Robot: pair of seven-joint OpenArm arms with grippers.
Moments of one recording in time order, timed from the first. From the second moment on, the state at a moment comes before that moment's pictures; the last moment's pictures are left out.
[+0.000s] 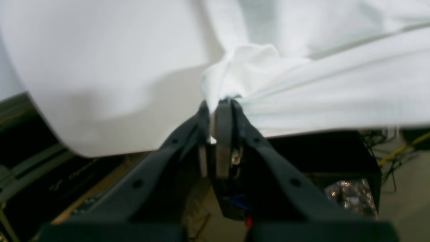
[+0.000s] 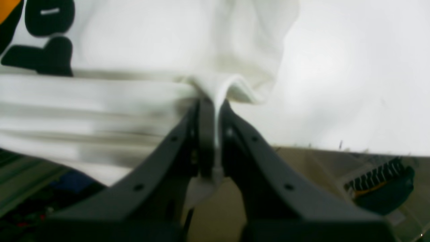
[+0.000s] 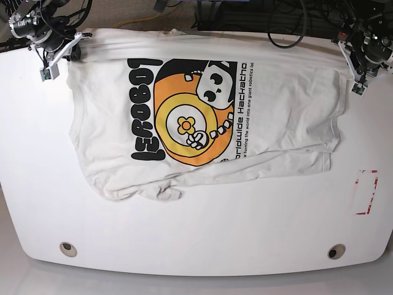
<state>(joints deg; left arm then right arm) 24.4 -14.3 -36.0 114.9 -5.3 -43.4 68.8 -24.6 6.9 48.8 110.1 35.6 41.1 -76.9</state>
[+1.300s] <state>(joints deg) -0.1 -17.3 -27.3 96.2 -2.8 -43.0 66.6 -16.9 3.0 49.2 108.9 34.2 41.0 -79.1</state>
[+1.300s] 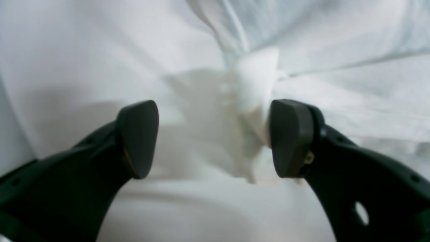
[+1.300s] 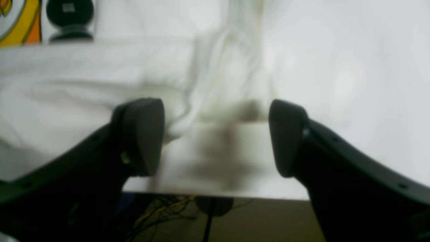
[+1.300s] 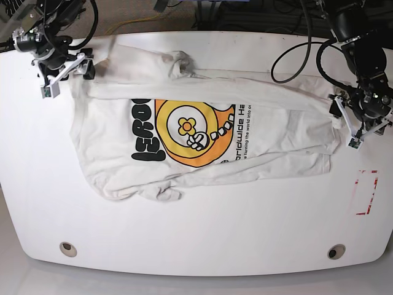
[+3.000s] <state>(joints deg) 8.8 -18.9 -22.6 94.9 -2.7 -43.0 55.0 -24.6 -0.5 39.5 112.1 48.9 41.0 -79.4</state>
